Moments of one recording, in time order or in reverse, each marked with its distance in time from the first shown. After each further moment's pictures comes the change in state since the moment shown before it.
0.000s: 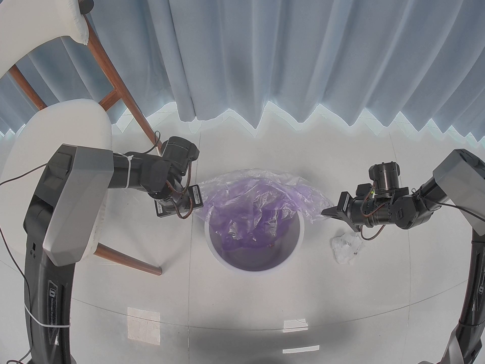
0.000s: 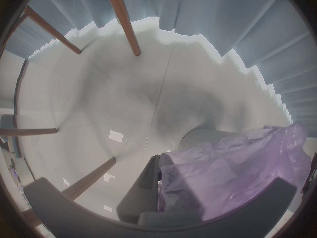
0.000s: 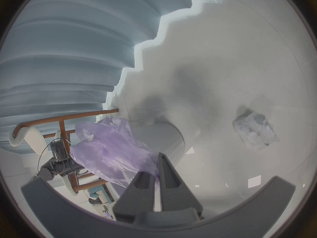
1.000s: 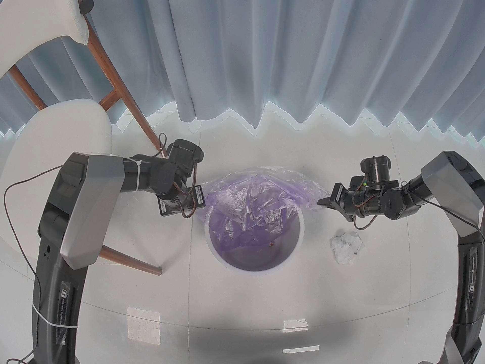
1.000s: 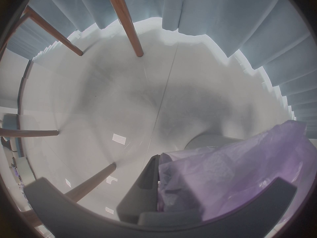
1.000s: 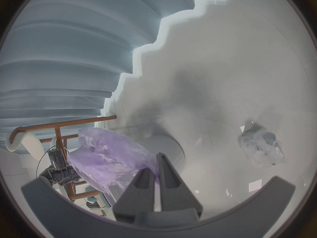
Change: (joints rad) left arm 0.000 0.087 -0.124 0.032 0.052 -0.001; right arm -0.008 0.122 -0.226 0.069 -0.027 0.007
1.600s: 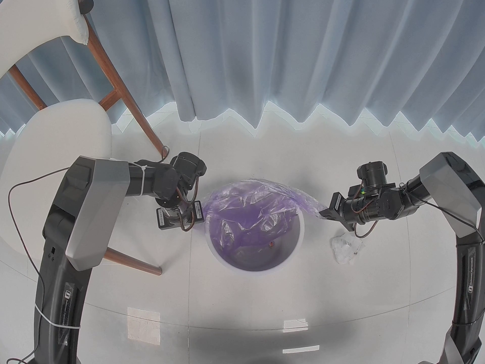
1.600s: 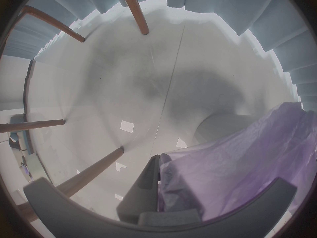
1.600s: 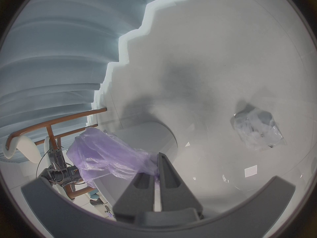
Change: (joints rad) left arm -0.005 0.030 -0.001 0.135 -0.001 -0.024; right arm 0.003 0.016 -0.019 0.140 0.009 0.000
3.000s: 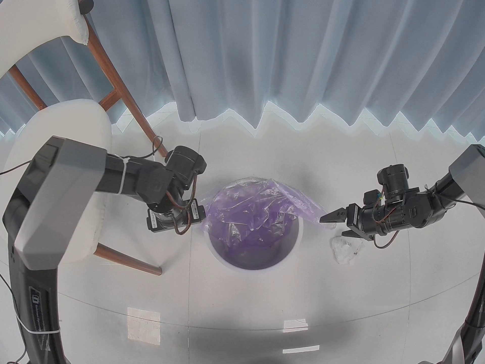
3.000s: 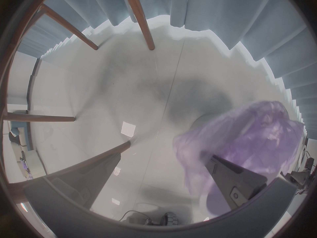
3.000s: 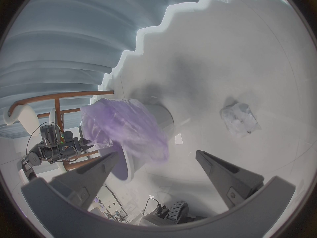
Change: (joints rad) left arm -0.062 -0.250 0.353 -0.147 0.080 -0.073; right arm -0.004 -0.256 0.346 -0.031 0.018 -0.191
